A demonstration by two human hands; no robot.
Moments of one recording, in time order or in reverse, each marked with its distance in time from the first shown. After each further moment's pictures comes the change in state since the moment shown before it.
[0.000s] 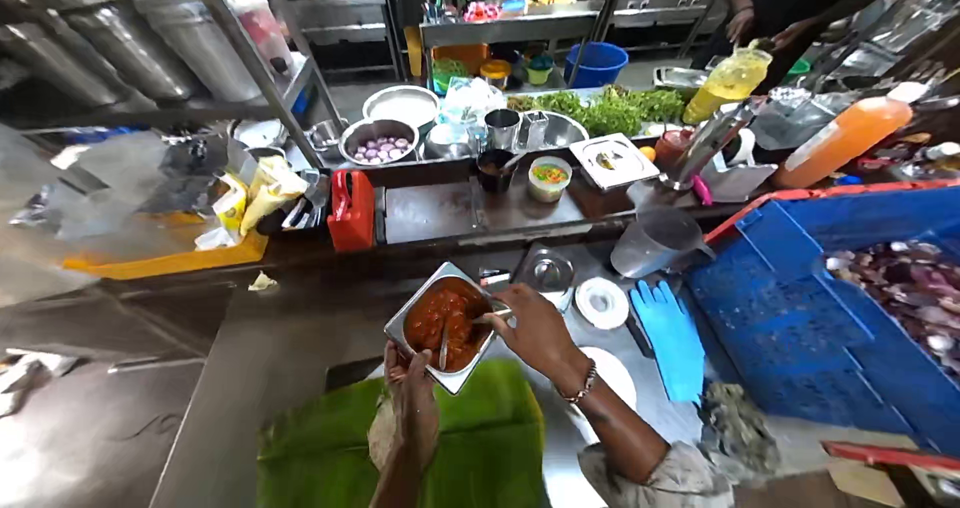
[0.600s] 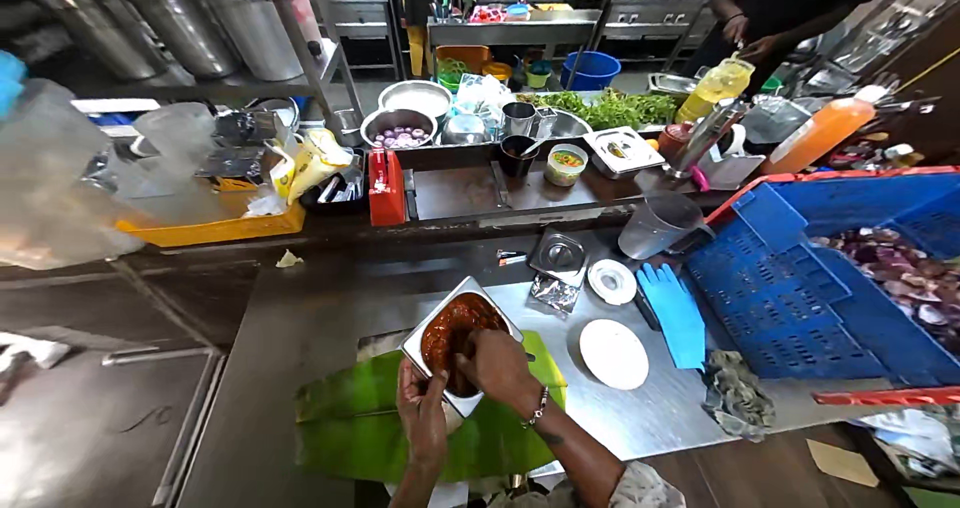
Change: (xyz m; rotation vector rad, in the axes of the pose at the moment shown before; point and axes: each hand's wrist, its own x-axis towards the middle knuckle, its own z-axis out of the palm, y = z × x) left_hand -0.046 0.026 -0.104 0.095 -0.105 0.163; right_hand -0.058 -0.148 0.072 -0.051 -0.530 0.320
